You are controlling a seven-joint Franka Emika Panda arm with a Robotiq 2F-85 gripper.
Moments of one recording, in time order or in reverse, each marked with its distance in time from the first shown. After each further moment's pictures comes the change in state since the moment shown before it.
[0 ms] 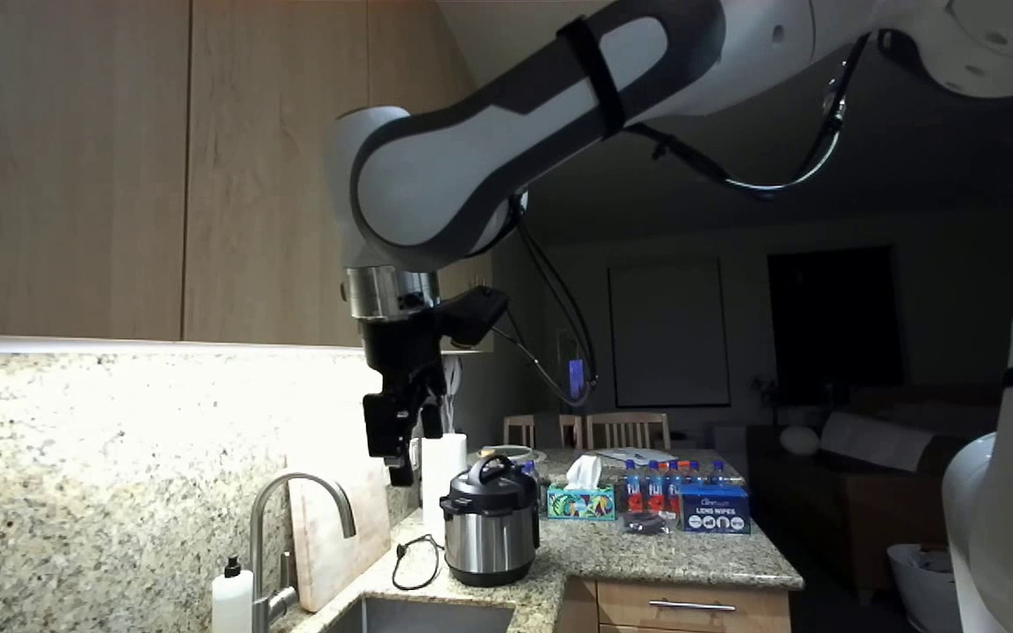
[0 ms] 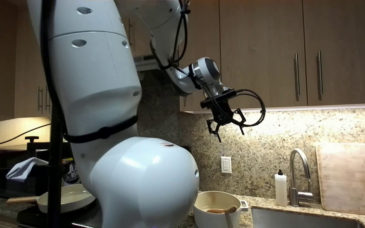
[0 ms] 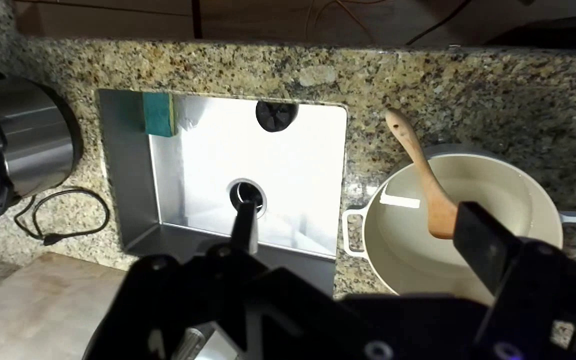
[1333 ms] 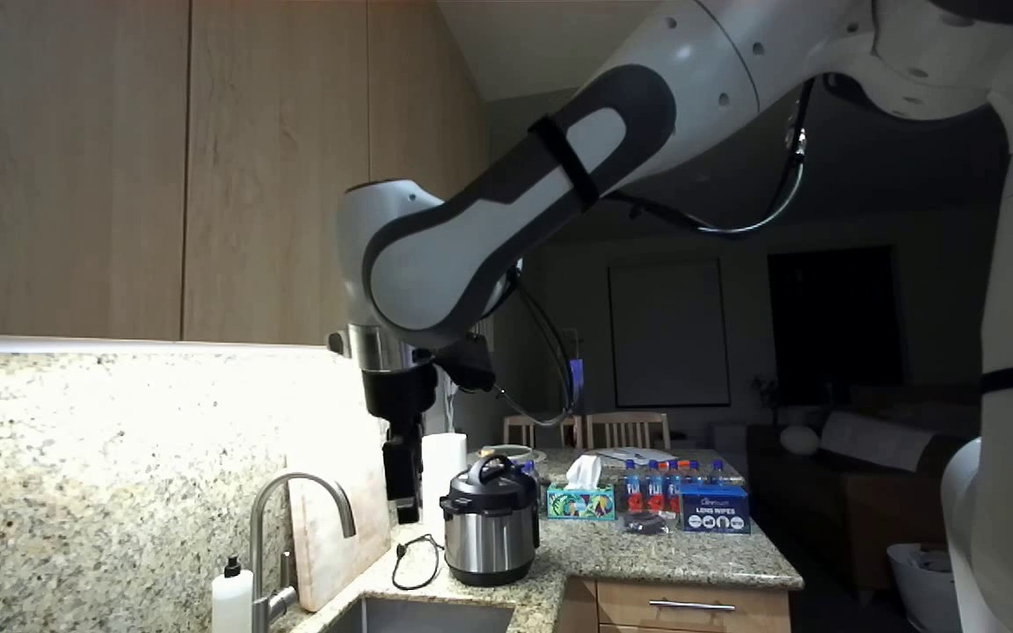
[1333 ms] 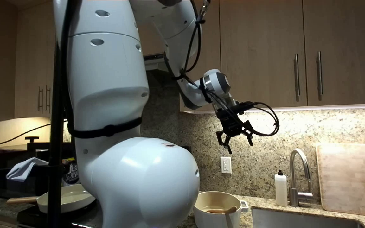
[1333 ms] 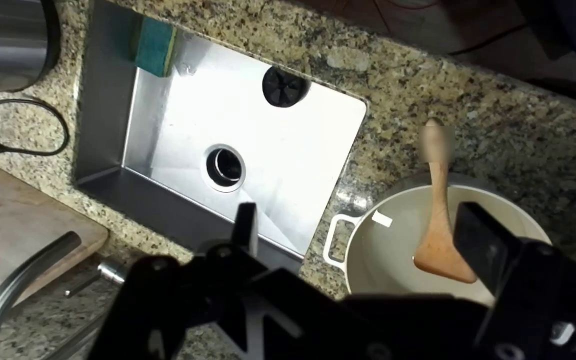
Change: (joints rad) arm 0.011 0.109 -0.072 -0.037 -0.072 0.191 -0.285
